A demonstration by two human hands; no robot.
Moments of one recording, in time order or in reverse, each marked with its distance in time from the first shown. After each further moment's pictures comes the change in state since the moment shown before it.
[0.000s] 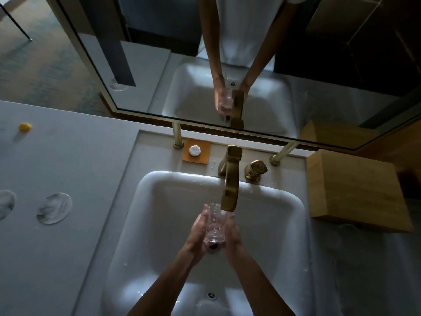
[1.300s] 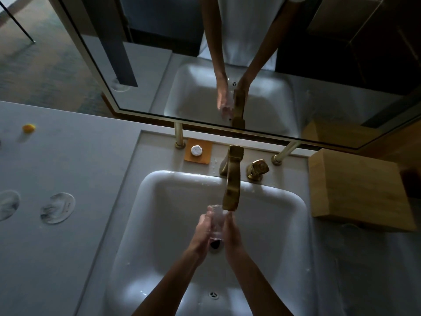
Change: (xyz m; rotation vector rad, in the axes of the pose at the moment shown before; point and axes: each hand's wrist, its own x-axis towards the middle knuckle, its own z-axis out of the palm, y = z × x) left_hand 0.001 -0.004 -0.001 0.199 0.087 -0.023; right_hand 0.001 0.019 0.006 -0.254 0.067 -0.114
